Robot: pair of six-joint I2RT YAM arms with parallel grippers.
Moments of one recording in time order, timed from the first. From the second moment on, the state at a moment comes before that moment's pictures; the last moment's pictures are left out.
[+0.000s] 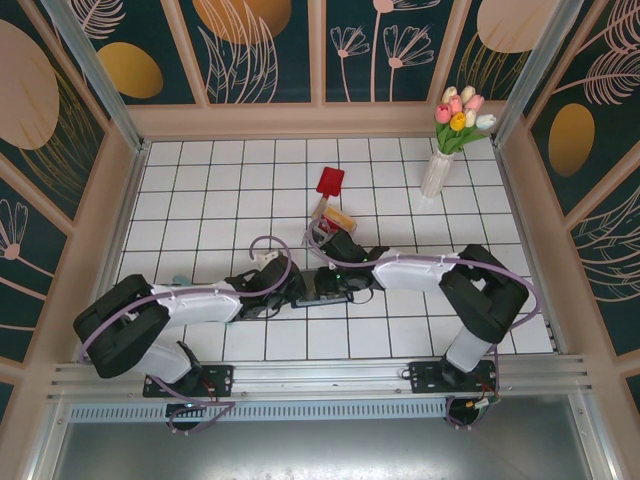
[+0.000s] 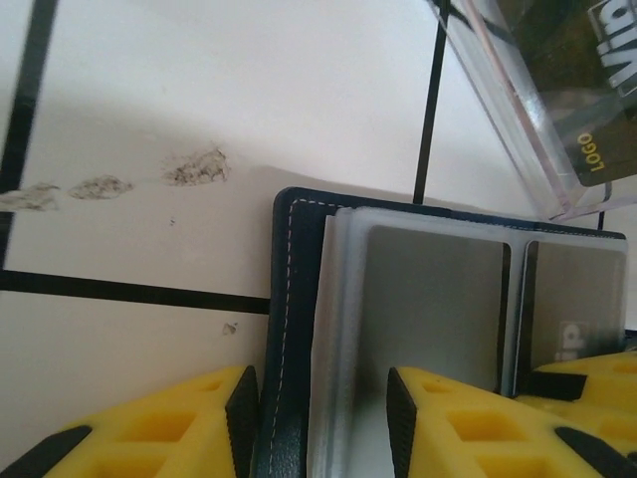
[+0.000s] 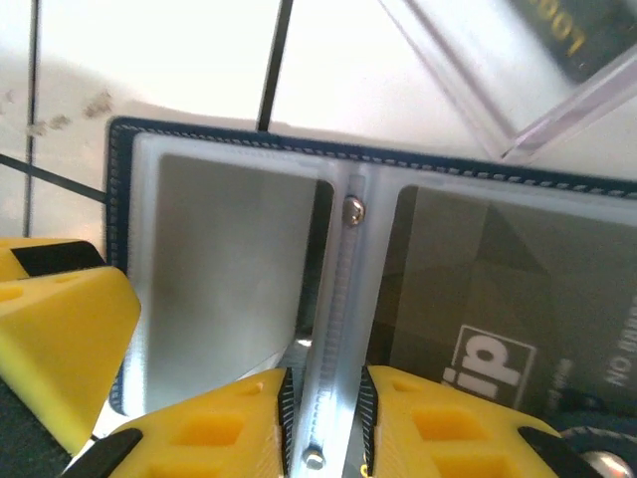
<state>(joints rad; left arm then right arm) -0.89 1.43 0.55 -0.04 -0.18 -1.15 0.89 1.65 0.89 -0.30 -0.13 0.66</state>
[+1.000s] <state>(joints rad) -0.62 1.67 0.72 0.29 0.13 -1.19 0.36 1.96 1.35 -0.38 -0.62 0.37</state>
